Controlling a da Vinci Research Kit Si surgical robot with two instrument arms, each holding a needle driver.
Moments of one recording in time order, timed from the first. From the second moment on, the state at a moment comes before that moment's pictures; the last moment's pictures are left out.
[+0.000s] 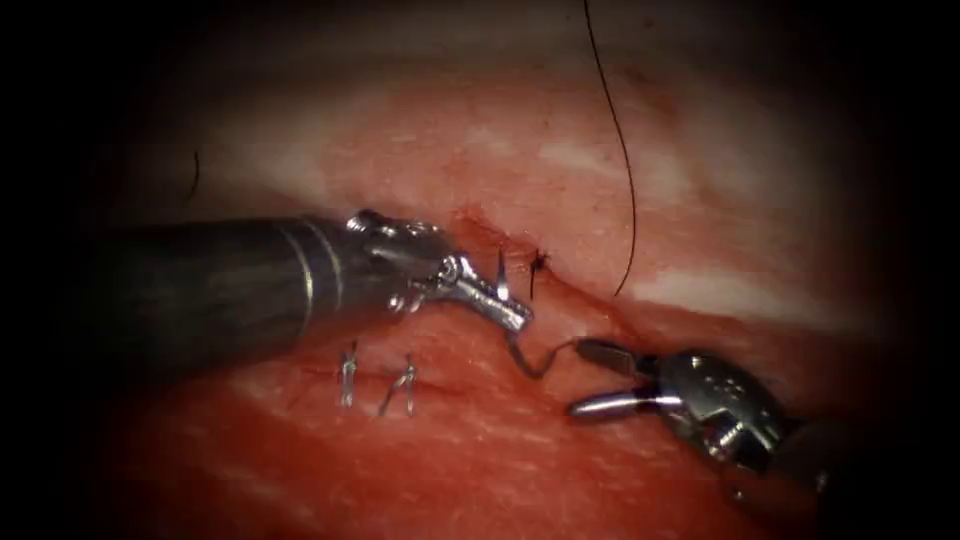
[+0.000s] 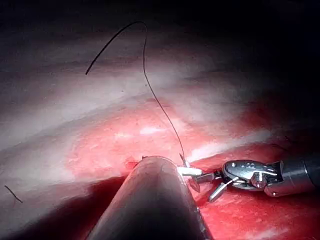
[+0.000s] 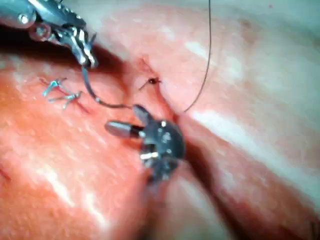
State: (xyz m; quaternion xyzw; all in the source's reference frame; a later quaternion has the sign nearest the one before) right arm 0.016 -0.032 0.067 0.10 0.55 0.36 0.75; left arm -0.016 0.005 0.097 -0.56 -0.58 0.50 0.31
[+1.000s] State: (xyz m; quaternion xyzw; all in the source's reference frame) right arm 0.016 -0.033 0.078 0.06 0.50 0.32 0.80; left arm -0.015 0.005 0.090 -0.62 -0.50 0.54 0.26
